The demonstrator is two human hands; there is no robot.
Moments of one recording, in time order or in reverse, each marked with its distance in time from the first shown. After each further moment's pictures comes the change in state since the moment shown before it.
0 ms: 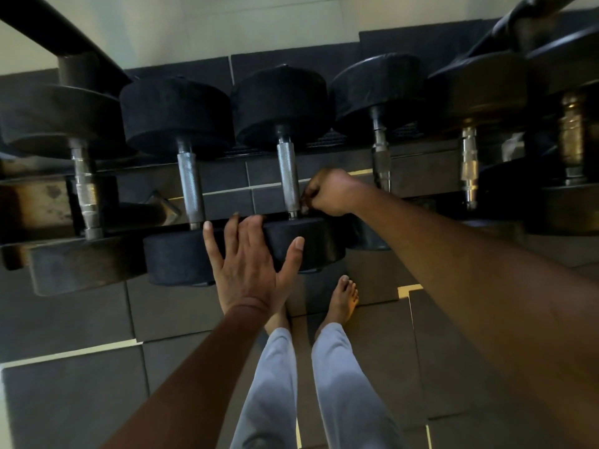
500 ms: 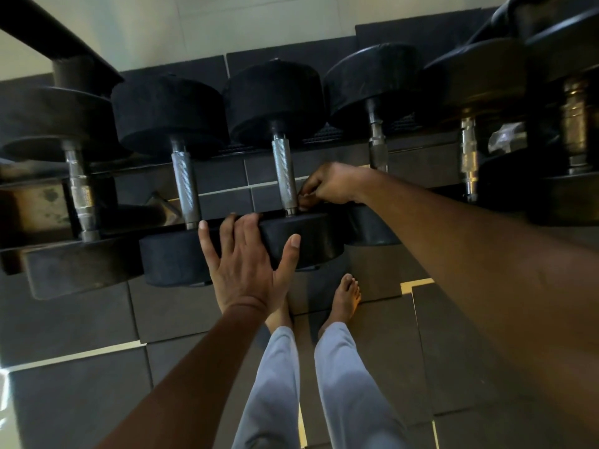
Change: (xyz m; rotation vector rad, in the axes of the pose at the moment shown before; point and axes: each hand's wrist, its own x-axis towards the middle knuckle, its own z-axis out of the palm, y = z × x) left_hand -0.001 -0.001 0.001 -0.009 0.005 -0.003; right_hand 0.017 0.023 -0.001 0.272 -0.114 -0.001
